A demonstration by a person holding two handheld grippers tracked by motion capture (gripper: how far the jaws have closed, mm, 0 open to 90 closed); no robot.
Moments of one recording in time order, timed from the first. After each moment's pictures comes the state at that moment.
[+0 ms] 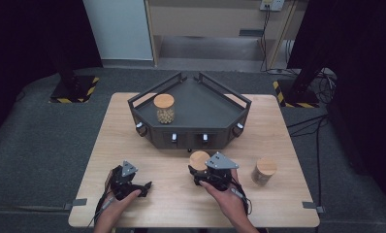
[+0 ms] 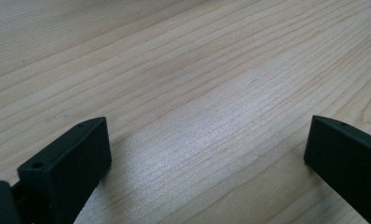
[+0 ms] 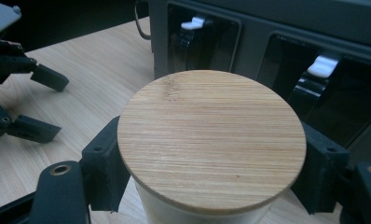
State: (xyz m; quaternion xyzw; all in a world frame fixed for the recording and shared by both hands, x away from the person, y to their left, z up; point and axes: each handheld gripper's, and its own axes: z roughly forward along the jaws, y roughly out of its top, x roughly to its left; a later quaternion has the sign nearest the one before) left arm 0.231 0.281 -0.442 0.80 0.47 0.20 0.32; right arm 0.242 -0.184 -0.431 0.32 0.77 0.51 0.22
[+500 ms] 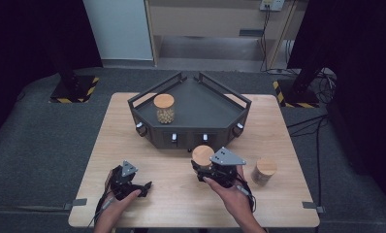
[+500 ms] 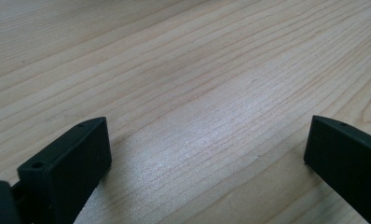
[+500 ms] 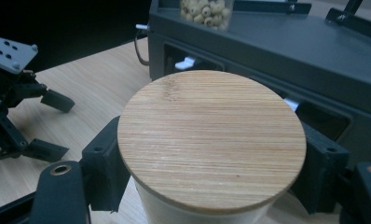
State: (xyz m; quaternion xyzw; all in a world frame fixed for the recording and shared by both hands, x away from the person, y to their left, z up) left arm 0.231 0.280 -0.442 0.80 0.47 0.20 0.32; right arm 0.237 -0.194 -0.401 0.31 0.76 0.52 0.23
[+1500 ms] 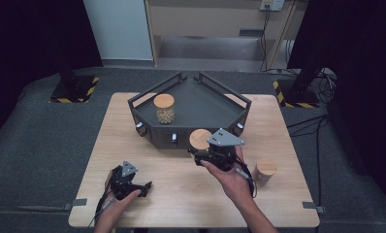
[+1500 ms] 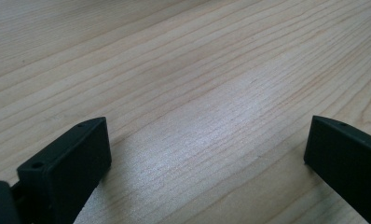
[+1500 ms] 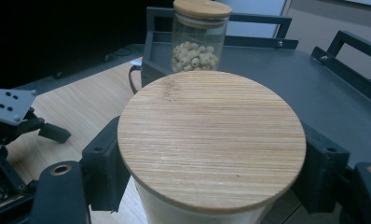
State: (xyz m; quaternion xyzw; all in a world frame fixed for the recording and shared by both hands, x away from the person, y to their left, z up) left arm 0.231 0.280 -0.442 0.80 0.47 0.20 0.32; right arm 0.261 -0.183 -0.348 0.31 0.76 0.51 0.24
